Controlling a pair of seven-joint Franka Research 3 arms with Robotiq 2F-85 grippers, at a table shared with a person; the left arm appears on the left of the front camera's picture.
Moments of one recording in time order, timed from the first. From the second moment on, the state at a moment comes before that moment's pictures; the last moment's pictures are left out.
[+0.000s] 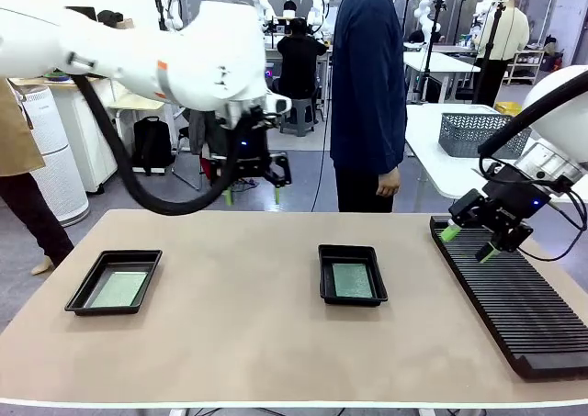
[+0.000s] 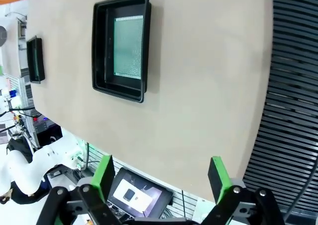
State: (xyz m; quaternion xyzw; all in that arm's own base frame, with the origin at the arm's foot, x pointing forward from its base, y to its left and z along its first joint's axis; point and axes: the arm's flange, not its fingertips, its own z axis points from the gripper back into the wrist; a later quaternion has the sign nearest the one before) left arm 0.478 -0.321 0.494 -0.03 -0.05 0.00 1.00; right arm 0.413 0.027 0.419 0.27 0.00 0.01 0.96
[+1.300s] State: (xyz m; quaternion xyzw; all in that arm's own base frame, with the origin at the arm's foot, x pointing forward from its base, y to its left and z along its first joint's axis) left arm 0.496 -0.440 0.357 -0.03 -0.05 -0.05 1.00; right arm 0.414 0.033 0.420 0.27 0.01 0.02 0.96
